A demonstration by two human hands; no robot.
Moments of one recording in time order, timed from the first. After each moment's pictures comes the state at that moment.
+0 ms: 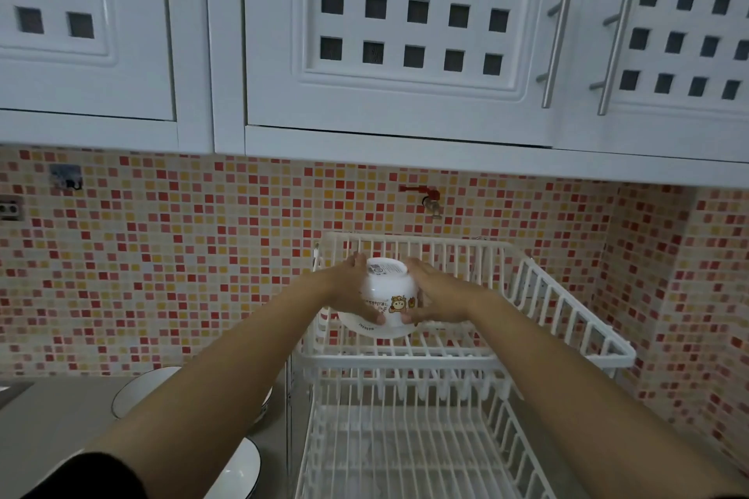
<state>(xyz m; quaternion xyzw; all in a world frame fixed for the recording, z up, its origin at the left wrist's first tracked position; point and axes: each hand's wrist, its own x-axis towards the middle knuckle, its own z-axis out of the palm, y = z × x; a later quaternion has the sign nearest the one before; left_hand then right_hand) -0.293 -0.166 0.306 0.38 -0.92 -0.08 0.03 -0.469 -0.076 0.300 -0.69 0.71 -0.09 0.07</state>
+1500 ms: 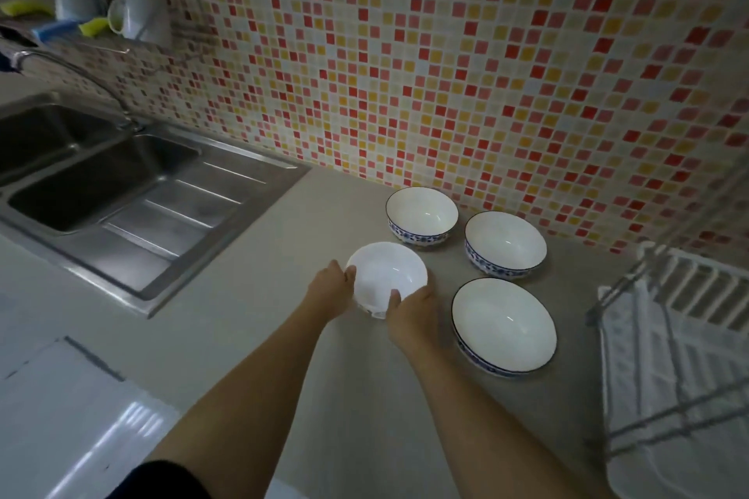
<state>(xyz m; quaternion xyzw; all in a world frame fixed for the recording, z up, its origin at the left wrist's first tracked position) 0.102 -0.265 -0.001 0.73 -0.61 -0.29 0.11 -0.020 -0.236 -0.018 -0.45 0.80 -0.24 0.31</state>
